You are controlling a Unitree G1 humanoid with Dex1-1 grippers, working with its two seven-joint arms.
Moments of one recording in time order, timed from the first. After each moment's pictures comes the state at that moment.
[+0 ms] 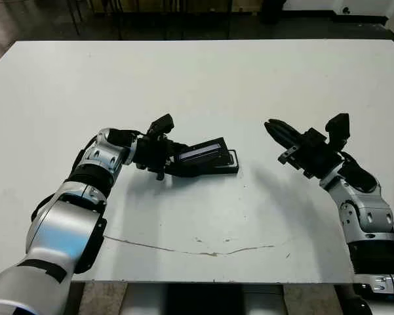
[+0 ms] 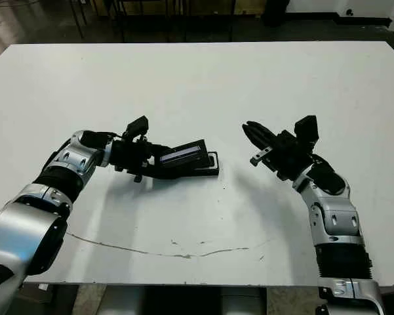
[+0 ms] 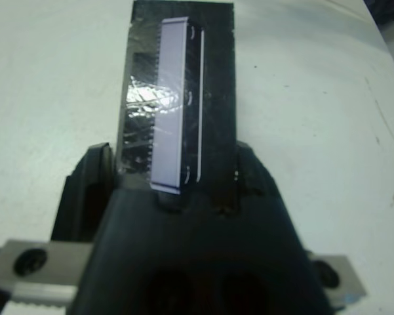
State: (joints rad) left arm -0.90 0.26 -0.21 1.10 0.01 -0.04 -1.33; right arm -0.31 -0.38 -0.08 0.20 0.32 0.12 0.69
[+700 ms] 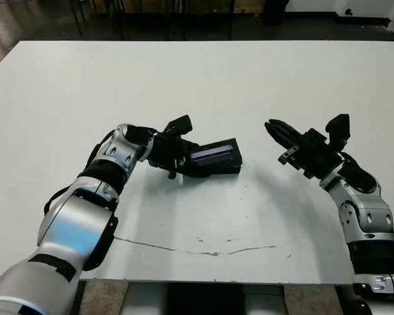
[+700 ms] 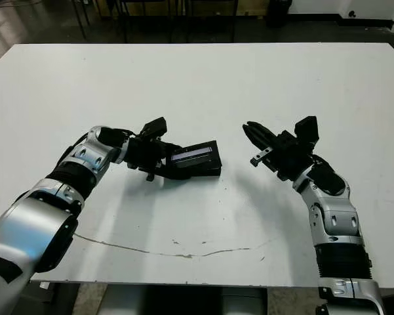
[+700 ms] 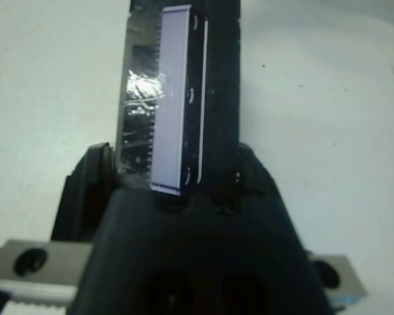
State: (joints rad) left arm -0.96 0.20 -0.29 1.12 0.10 -0.06 -1.24; right arm -0.31 -0.38 -0.08 0.21 0.32 0.11 0.69
